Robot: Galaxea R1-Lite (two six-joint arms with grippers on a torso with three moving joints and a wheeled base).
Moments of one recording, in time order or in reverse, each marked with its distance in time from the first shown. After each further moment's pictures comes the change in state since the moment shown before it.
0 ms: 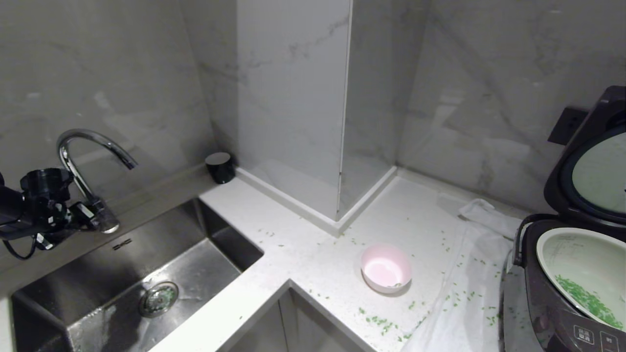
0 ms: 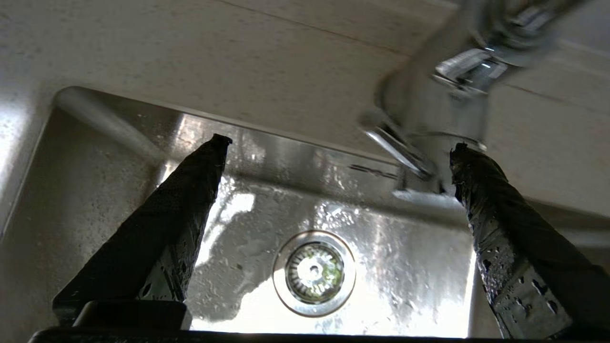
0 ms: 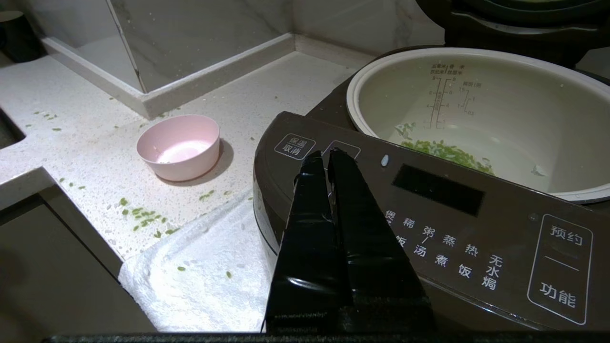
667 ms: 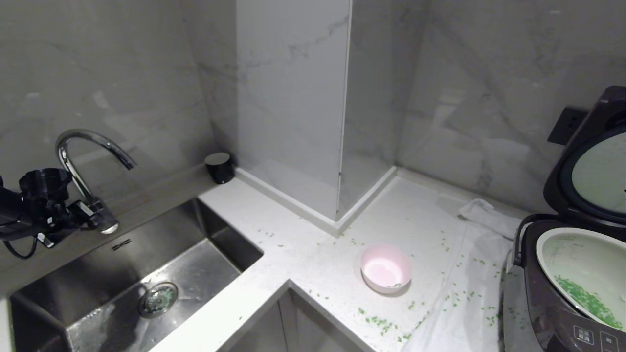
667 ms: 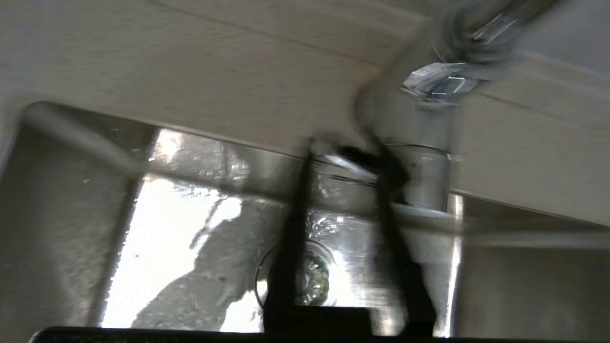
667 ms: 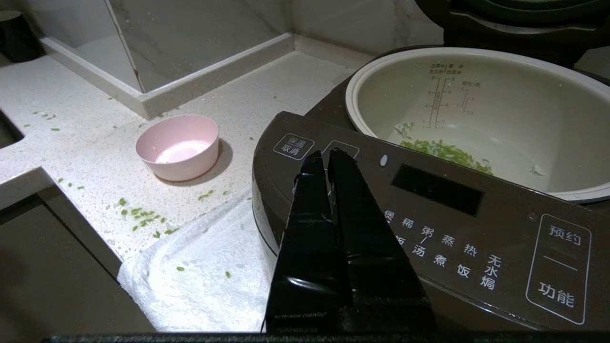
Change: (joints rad) left arm 0.028 0.020 -0.016 -0.006 -0.006 0.001; right arm 0.000 0.000 0.000 0.000 0.000 0.000
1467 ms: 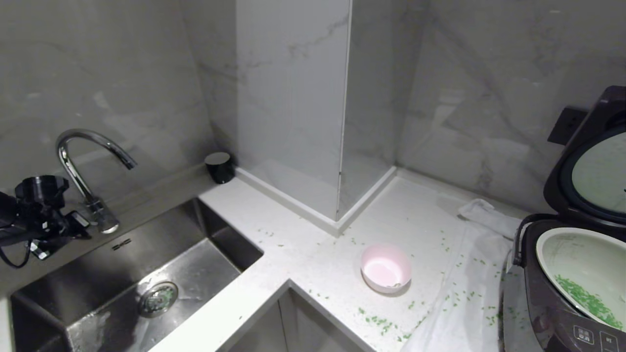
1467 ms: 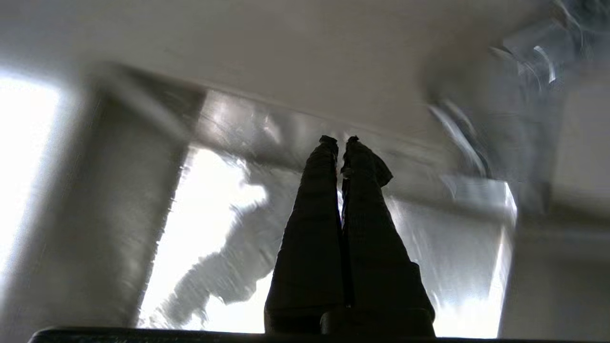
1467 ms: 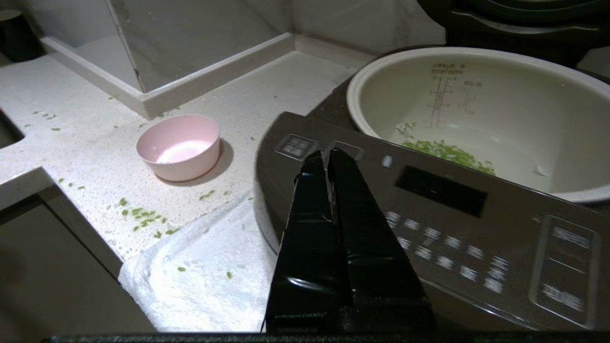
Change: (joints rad) left arm -0.014 -0.039 0.066 0.020 0.012 0.002; right arm 0.000 0.000 0.000 0.000 0.000 0.000
